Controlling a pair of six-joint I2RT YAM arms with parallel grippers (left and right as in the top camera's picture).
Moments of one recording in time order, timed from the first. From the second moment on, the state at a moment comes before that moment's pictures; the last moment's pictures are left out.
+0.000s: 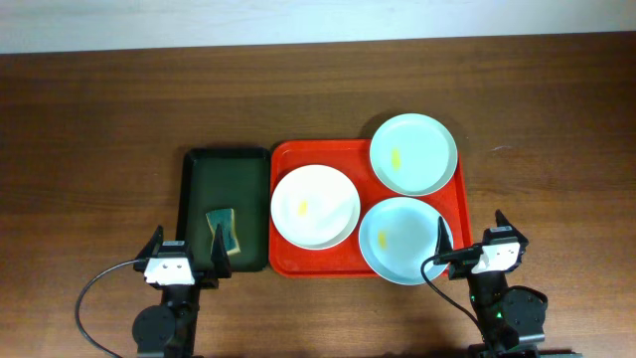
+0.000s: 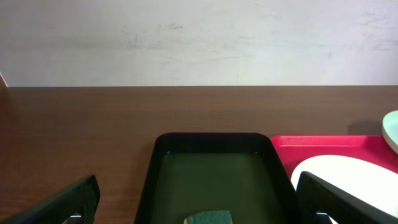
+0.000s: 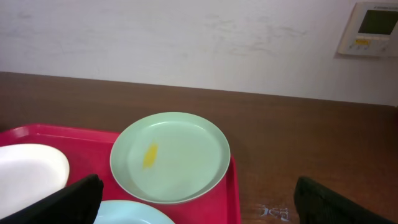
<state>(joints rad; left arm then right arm) -0.02 0.01 0.01 -0.08 0.00 -0.02 0.06 0.01 0.01 -0.08 0.00 -0.06</state>
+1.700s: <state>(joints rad) -0.02 0.01 0.01 -0.08 0.00 -0.02 0.06 0.01 0.01 -0.08 0.00 -0.06</state>
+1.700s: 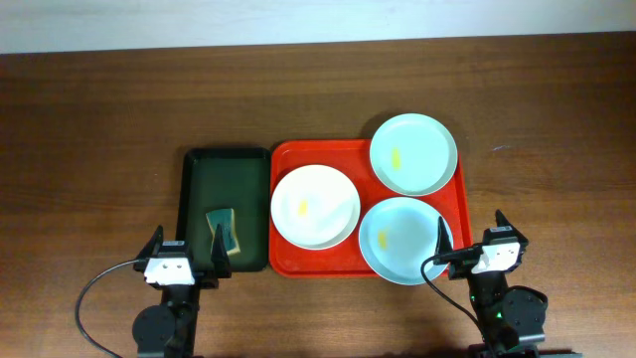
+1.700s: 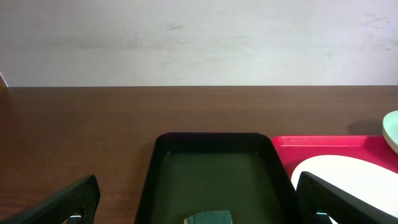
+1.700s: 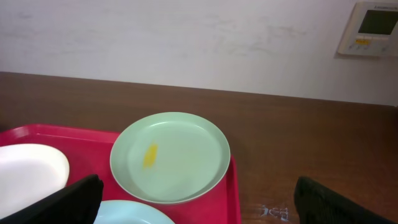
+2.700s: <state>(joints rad) -0.02 0.01 0.06 -0.18 0.00 -0.03 0.06 0.01 0.01 -0.08 0.00 -0.06</state>
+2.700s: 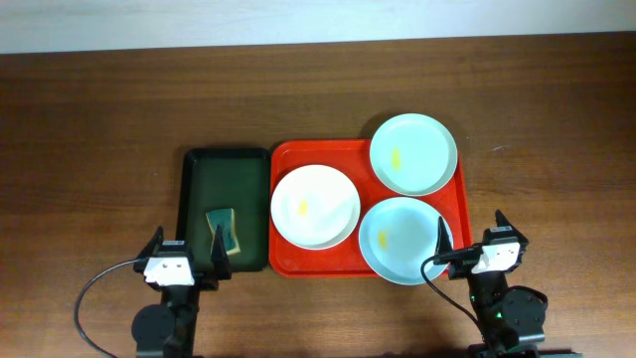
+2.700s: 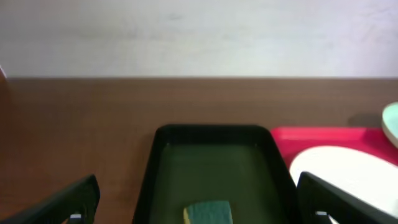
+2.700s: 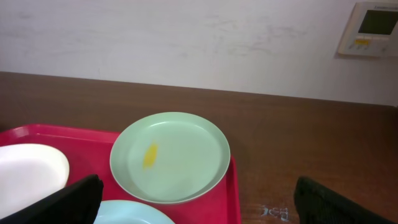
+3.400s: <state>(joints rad) -0.02 1.07 1.54 -1.22 0.22 -0.05 0.06 0.01 0.01 -0.08 0.00 -0.06</state>
